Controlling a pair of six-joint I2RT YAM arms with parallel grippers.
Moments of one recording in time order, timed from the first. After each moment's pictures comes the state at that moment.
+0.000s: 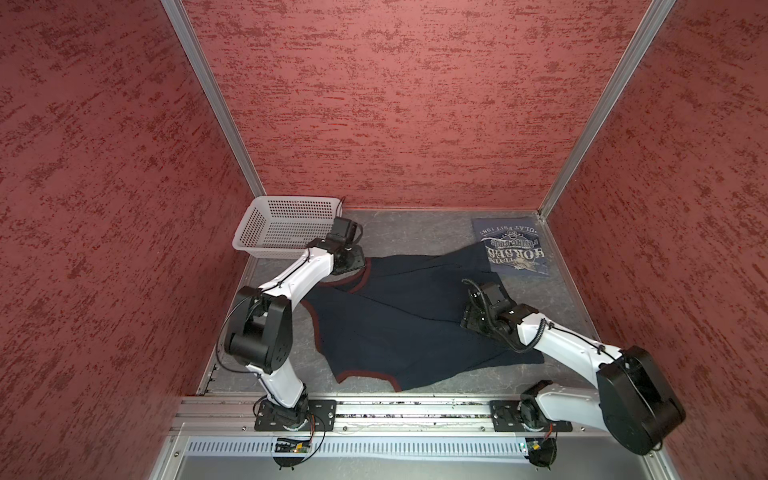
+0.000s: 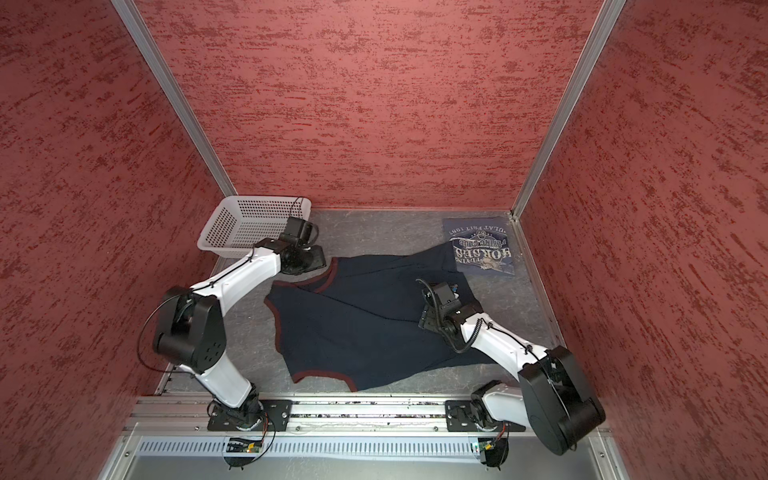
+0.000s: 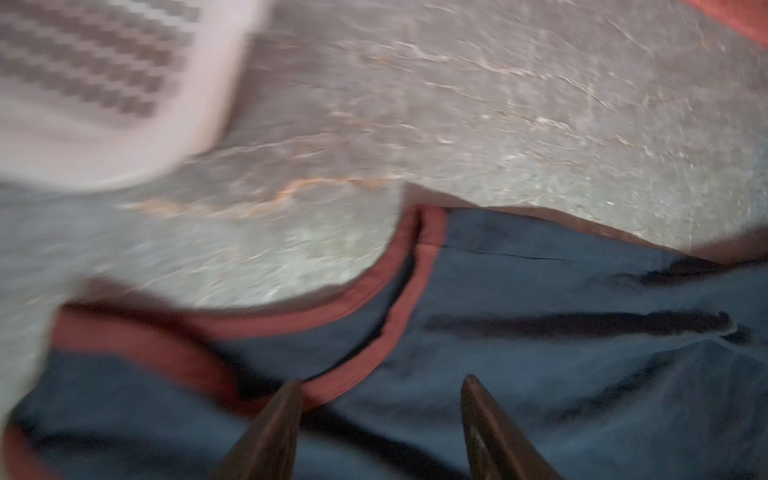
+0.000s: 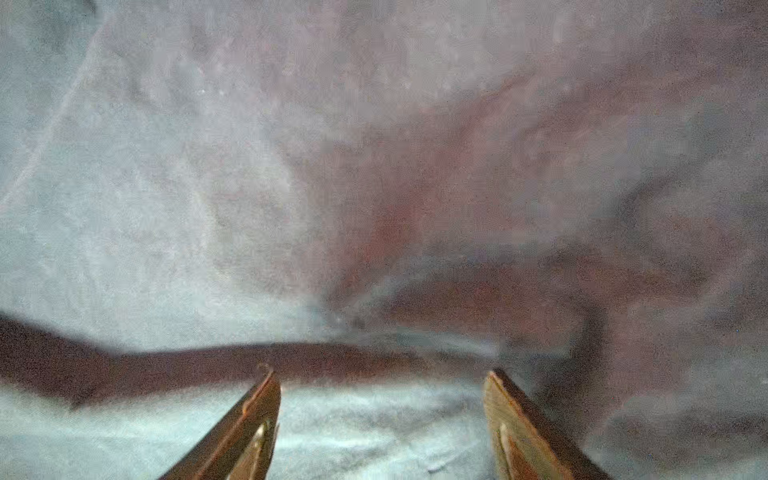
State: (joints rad) left arm -0.32 1.74 1.32 -0.62 -0.05 -0.55; right arm 0.46 1.26 0.59 -0.46 0.05 0.80
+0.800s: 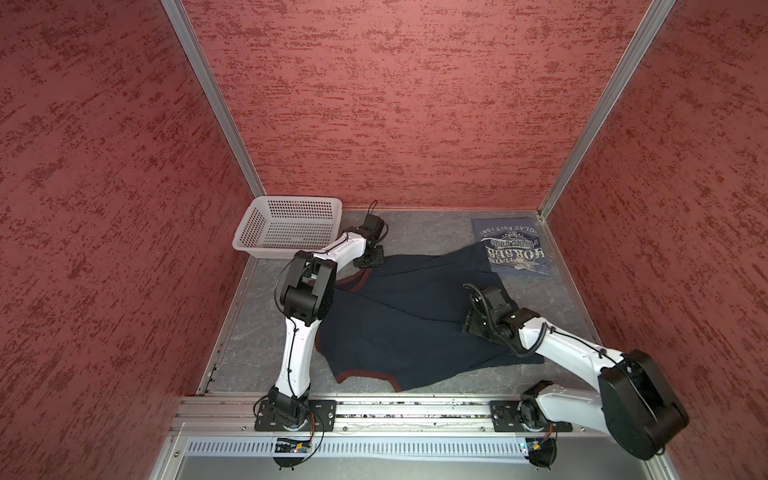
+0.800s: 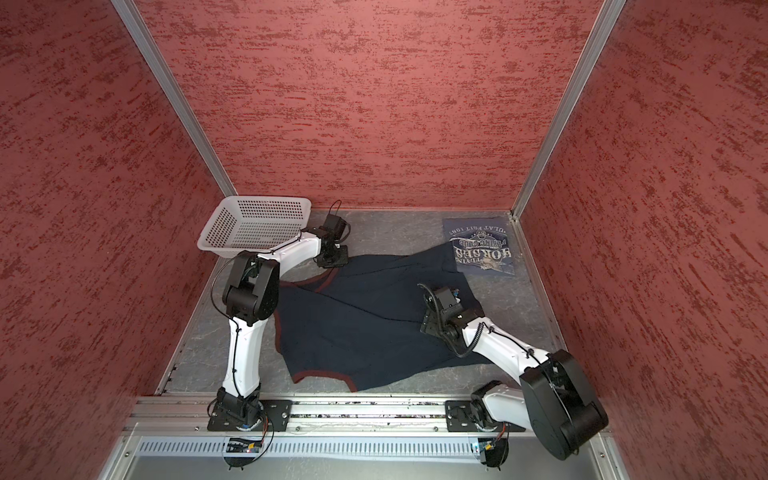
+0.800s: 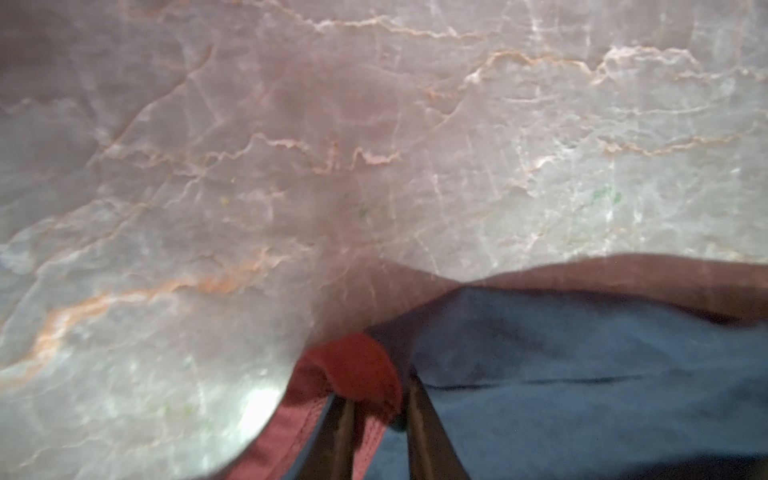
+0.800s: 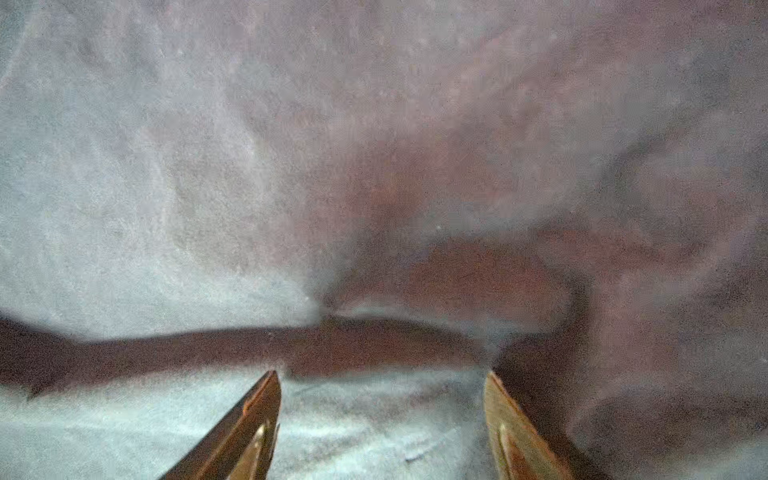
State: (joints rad) left arm -0.38 2.22 1.71 -0.71 -0.08 -0.46; right arm 0.46 1.24 0.55 -0.46 0.05 0.79
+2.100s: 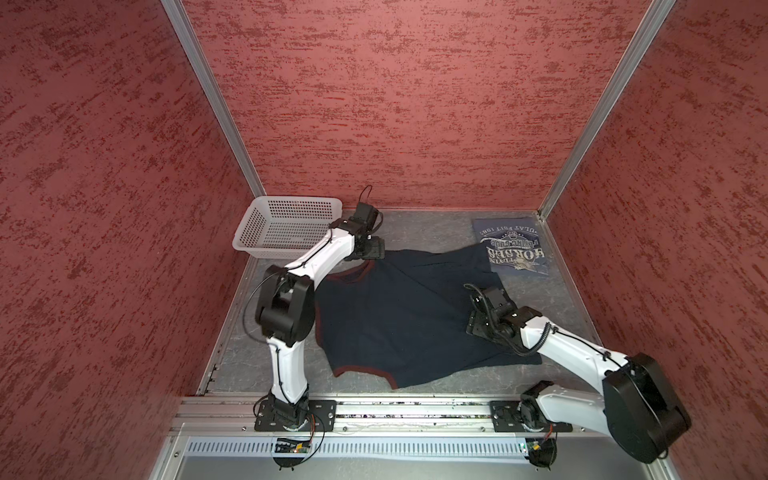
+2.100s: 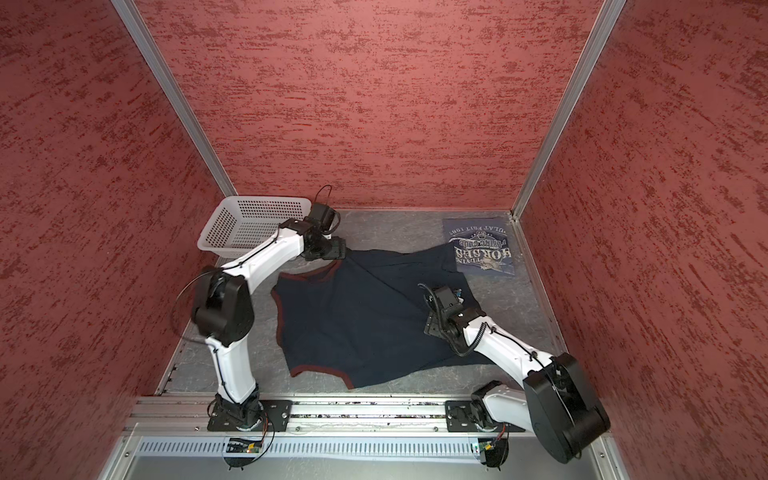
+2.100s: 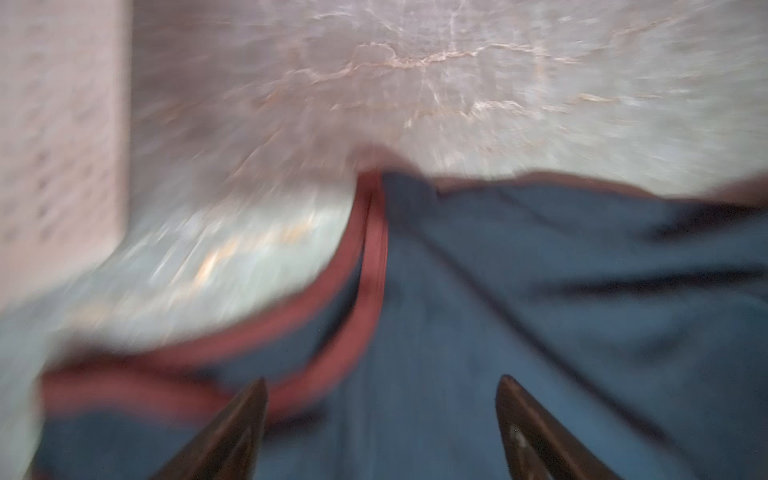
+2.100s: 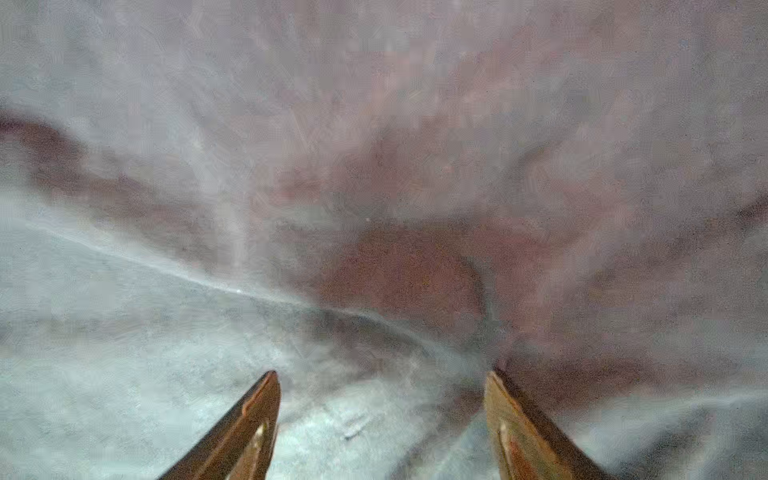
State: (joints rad) left arm -0.39 1.87 1.58 -0.81 -0.08 -0.42; right arm 0.46 1.21 0.58 -0.57 0.12 0.77
